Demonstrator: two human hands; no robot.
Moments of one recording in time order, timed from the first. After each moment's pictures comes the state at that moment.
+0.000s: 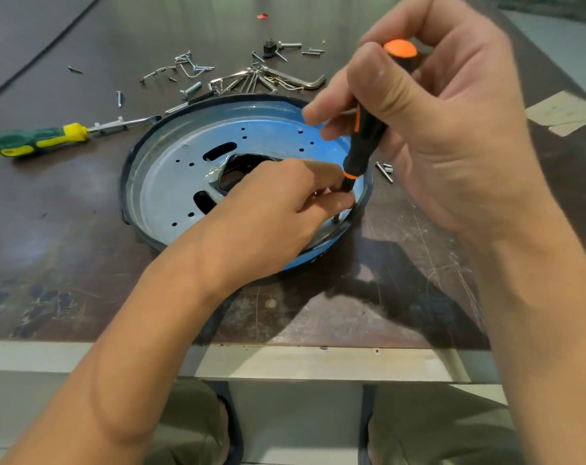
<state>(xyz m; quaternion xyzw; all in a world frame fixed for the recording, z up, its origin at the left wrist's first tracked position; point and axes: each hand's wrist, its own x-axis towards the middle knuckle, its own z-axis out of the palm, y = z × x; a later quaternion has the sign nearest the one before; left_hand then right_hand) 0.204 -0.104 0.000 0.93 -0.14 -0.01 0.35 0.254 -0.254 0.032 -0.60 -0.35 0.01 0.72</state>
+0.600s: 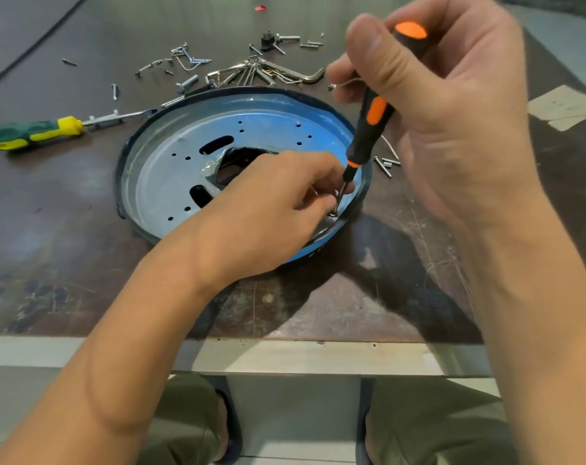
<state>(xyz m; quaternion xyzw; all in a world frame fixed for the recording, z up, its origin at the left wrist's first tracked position) 0.205 -0.102 -0.002 0.93 -0.14 0.01 0.35 0.260 -0.253 0.030 -0.62 -0.29 -0.07 0.73</state>
